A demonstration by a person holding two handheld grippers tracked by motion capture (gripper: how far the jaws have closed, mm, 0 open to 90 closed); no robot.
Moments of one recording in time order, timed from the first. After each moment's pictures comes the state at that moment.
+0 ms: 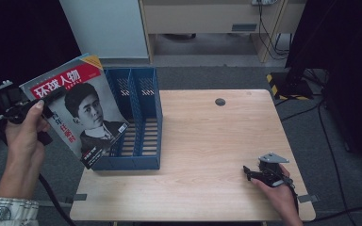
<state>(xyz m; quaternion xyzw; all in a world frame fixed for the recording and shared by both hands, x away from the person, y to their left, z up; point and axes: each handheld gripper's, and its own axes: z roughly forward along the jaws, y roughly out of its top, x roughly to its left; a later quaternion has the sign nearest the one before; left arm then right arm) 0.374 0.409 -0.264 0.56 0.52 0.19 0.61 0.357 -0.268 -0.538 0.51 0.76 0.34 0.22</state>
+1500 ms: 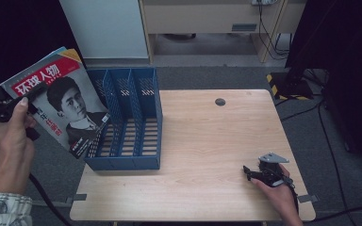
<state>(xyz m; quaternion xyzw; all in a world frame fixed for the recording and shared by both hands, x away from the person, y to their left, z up) 0.385 0.445 -0.270 0.52 0.53 0.27 0.61 0.357 -0.268 -0.538 0.50 0.76 0.34 0.22</state>
